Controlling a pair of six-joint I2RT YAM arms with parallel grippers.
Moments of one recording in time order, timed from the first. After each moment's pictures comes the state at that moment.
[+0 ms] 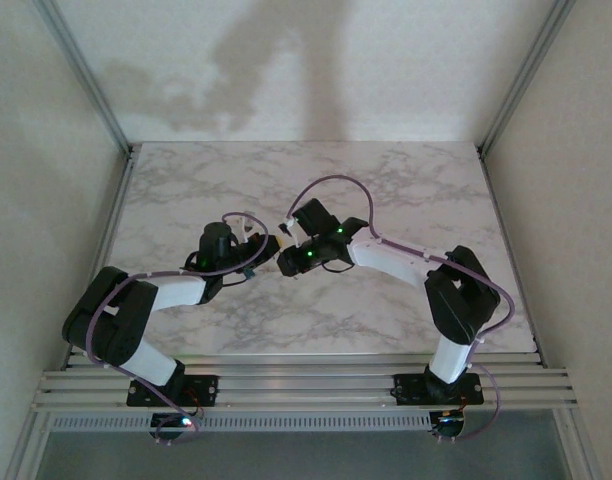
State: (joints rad) left arm -0.38 1.54 0.54 0.62 0.51 -0.94; right arm 0.83 1.77 1.29 -0.52 -0.26 0.25
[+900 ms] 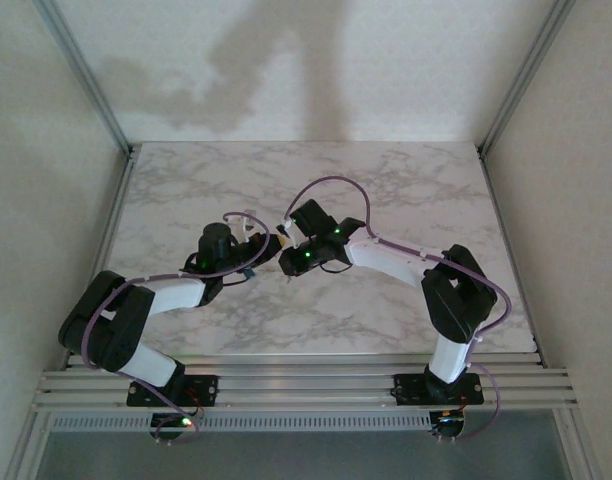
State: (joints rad) left arm -0.40 1.50 0.53 0.65 0.52 -0.93; right arm 0.84 1.78 1.29 -0.52 -0.27 0.25
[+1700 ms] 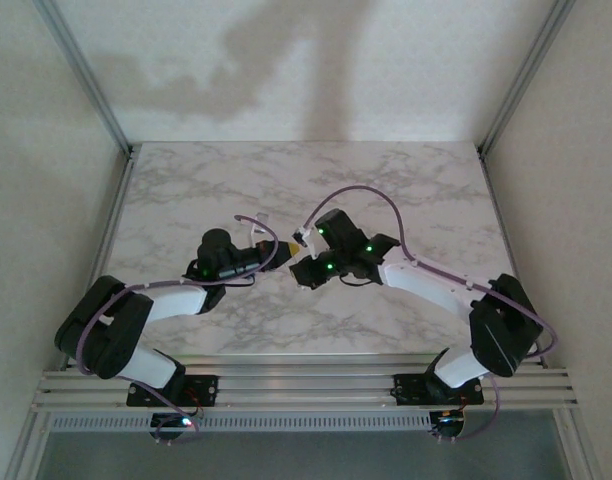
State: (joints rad) left arm -0.46 1.47 0.49 0.85 0.71 -0.94; right arm 0.84 1.49 1.05 -0.44 -0.39 0.25
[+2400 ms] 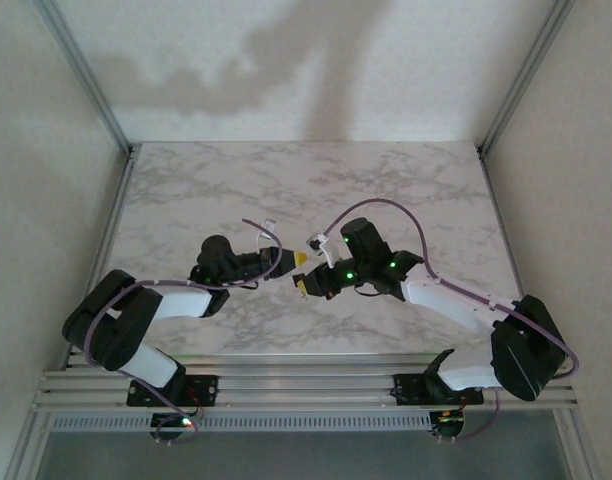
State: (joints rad) left arm -0.49 1.53 0.46 1.09 0.86 -1.00; right arm 0.77 1.33 0.83 -0.24 -0.67 0.28
